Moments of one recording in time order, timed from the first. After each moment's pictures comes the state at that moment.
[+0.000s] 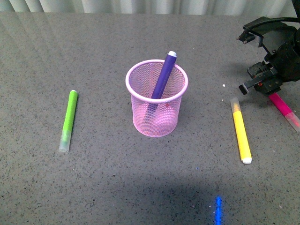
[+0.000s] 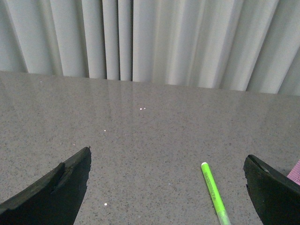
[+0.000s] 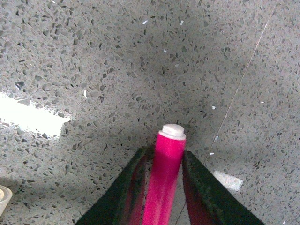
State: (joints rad) left arm 0.00 0.01 0.01 0.00 0.00 -0.01; right arm 0.00 2.04 1.21 -0.24 0.23 -0.35
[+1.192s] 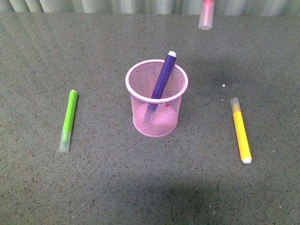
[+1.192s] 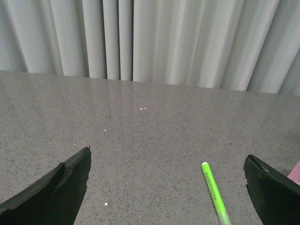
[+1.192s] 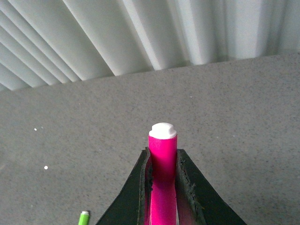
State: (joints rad) left arm 0.00 0.01 0.01 0.00 0.00 -0.01; right arm 0.30 1.55 1.03 0.21 0.10 0.41
